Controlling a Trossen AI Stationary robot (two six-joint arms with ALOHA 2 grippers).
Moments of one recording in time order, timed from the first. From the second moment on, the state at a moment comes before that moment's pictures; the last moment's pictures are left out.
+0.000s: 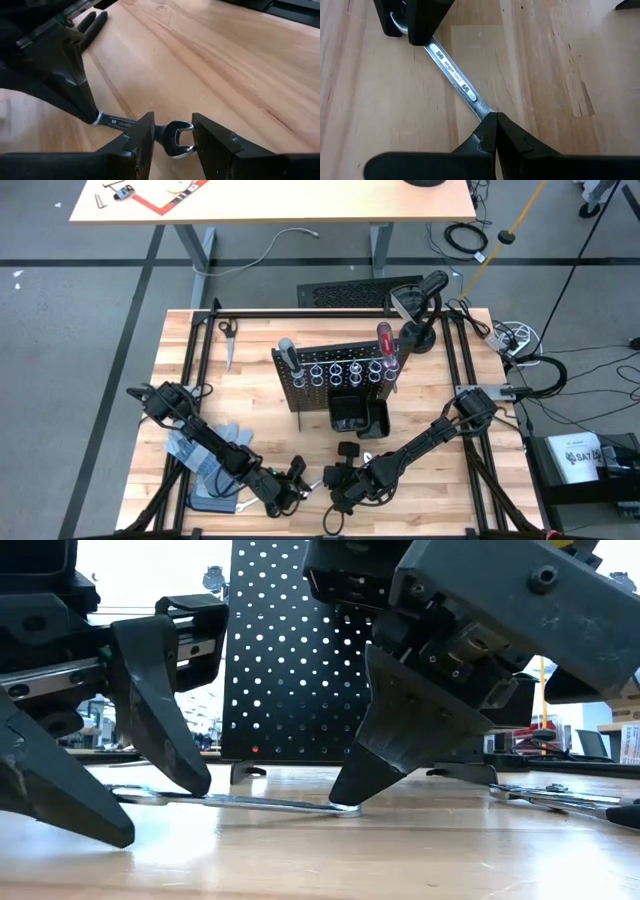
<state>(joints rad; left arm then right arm) -0.66 1.97 0.81 0.53 -0.28 0.37 0.55 2.17 1.45 -0.42 0.41 0.59</state>
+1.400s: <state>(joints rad) -0.65 1.93 0.81 0.43 -0.43 0.37 0.56 2.16 1.45 -0.41 0.46 0.56</state>
